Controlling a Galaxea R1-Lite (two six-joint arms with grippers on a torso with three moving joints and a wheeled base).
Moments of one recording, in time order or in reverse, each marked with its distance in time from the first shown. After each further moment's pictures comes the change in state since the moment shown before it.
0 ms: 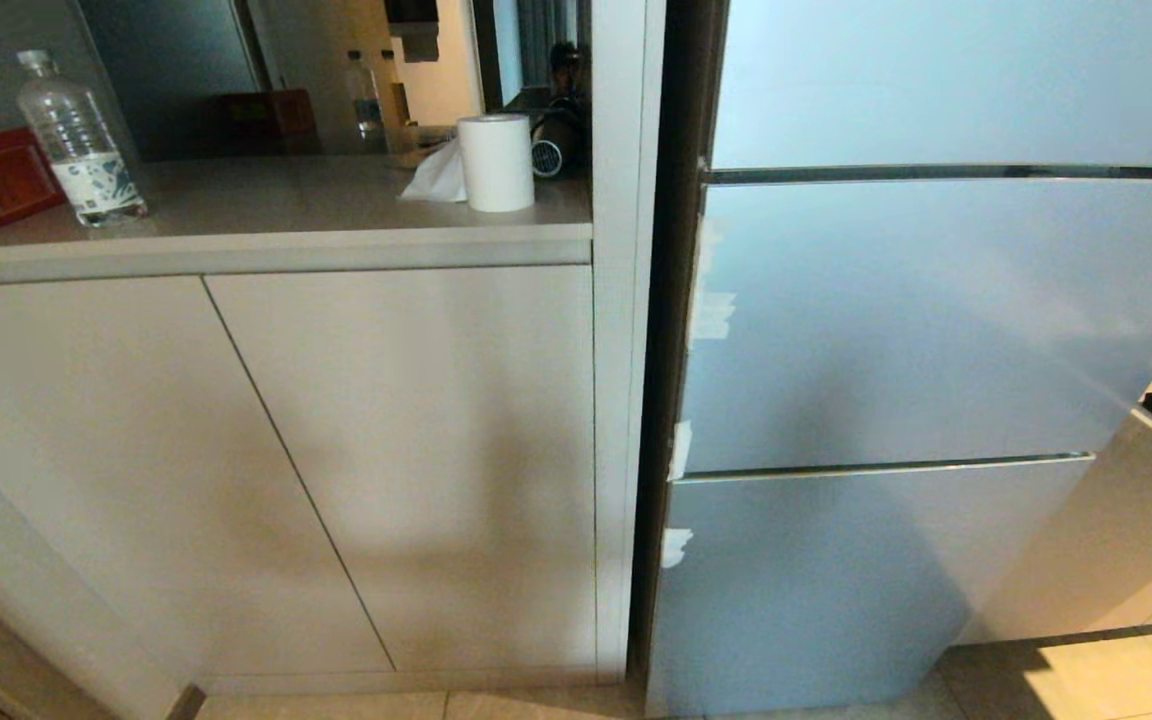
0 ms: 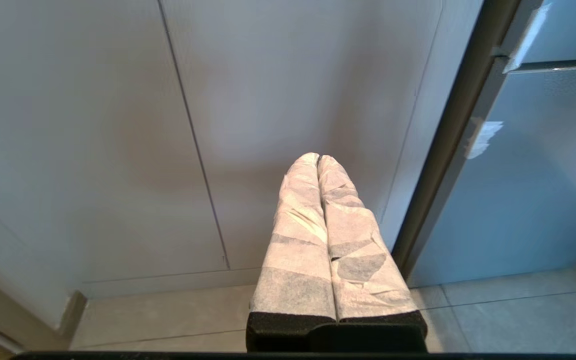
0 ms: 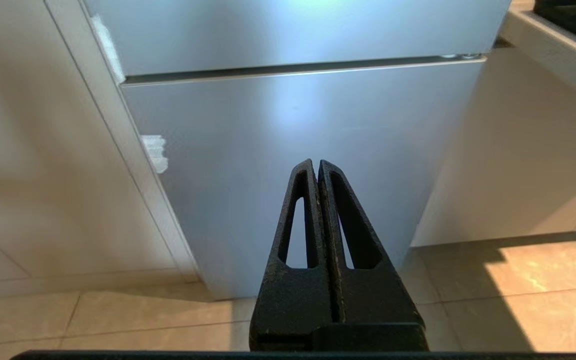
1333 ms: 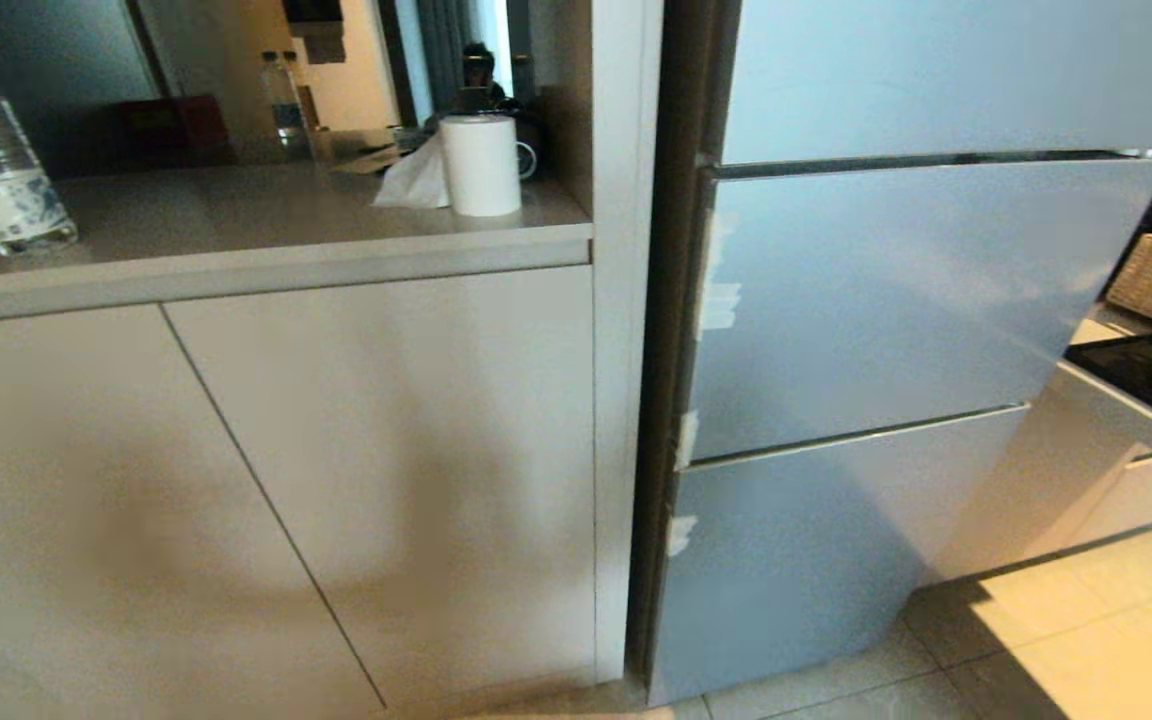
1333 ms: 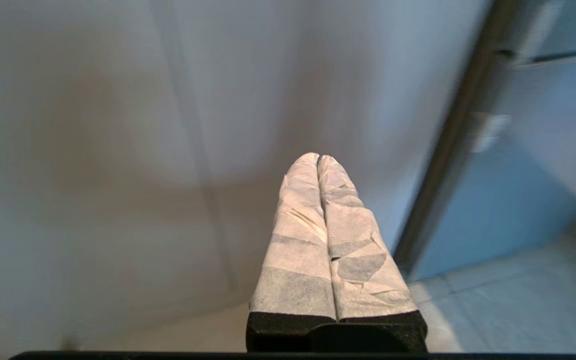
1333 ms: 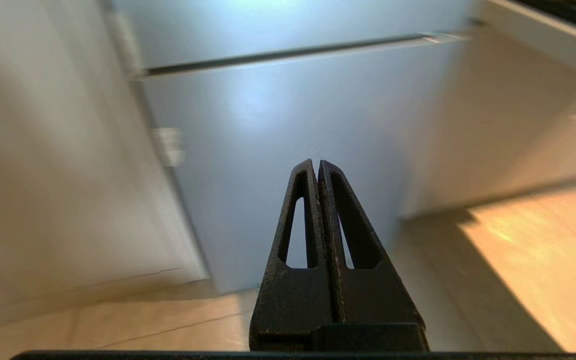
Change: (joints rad) left arm 0.000 0.000 0.000 0.000 0.000 0.000; right arm 0.001 0.000 0.000 0.000 0.000 0.000
